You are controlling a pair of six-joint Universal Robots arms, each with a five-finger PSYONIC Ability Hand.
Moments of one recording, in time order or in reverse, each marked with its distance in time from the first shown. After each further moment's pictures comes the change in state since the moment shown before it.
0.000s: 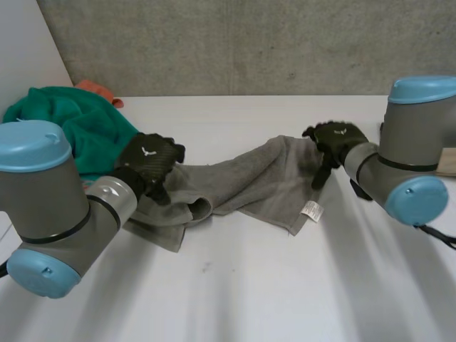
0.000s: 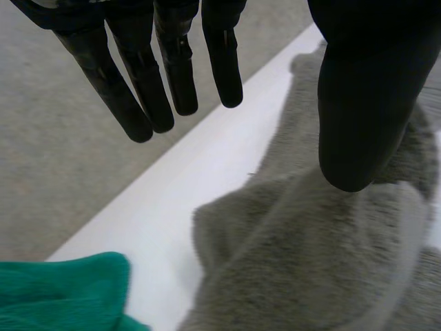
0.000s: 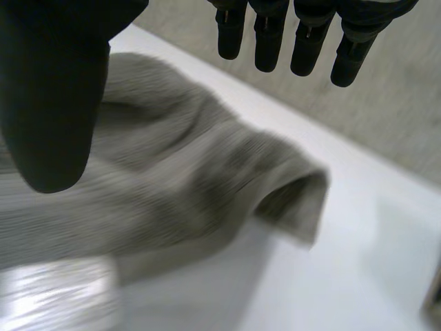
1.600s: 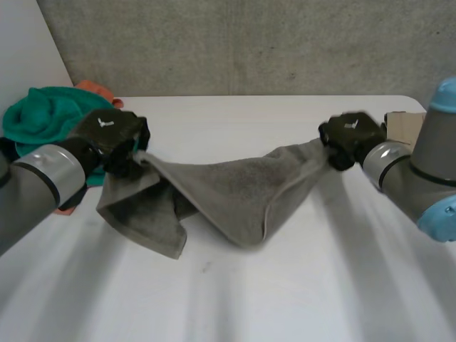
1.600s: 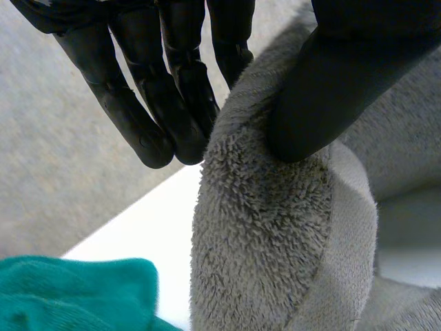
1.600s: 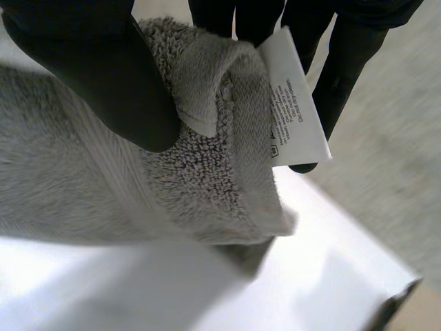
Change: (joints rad) left arm 0.191 0.165 0.035 -0.203 0.195 -0.087; right arm -0.063 -0.185 0.266 -0.196 -0.126 -0.201; left_hand 0.626 0.660 0.651 0.668 0.624; right_hand 0.893 0.945 0.946 0.957 0.926
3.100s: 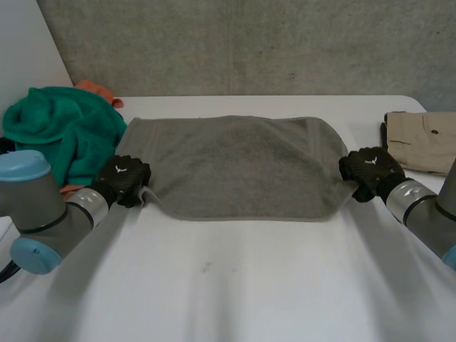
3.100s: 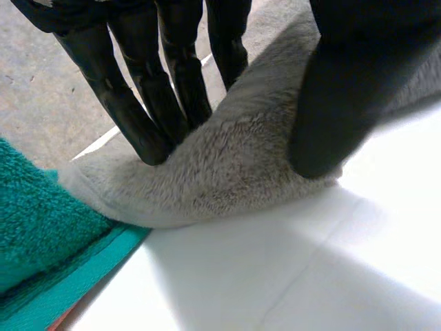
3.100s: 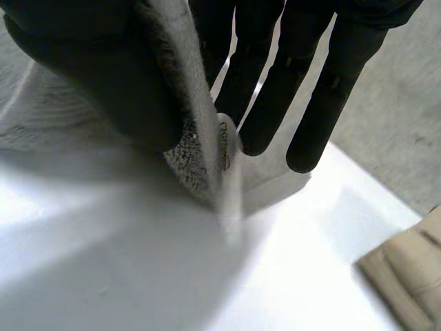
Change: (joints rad) left arm 0.117 -0.478 -0.002 0.410 0.084 0.156; right arm -0.200 0.046 0.270 -0.270 -0.201 -0.083; left_hand -0.327 -0.349 -0.327 -0.337 -0.290; right_hand 0.000 0.000 0.012 0.004 0.014
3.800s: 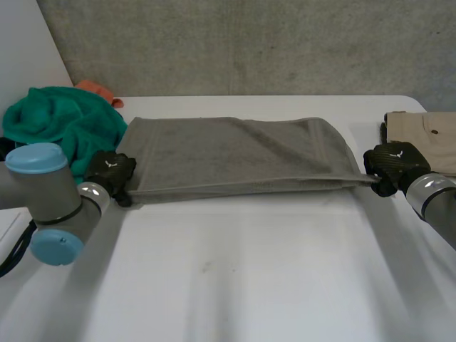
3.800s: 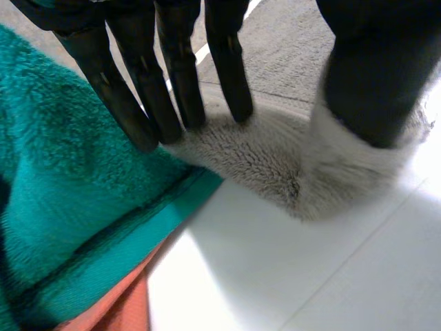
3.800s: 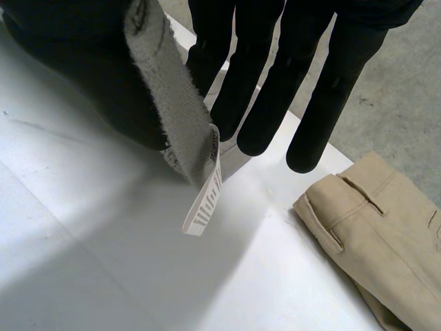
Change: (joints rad) left arm -0.064 -0.045 0.099 -0.036 -0.305 0.054; right arm -0.045 -0.051 -0.017 0.067 0.104 0.014; left_hand -0.183 -0.227 -0.240 -0.230 -0.236; right_hand 0.000 0.000 0.000 0.000 0.000
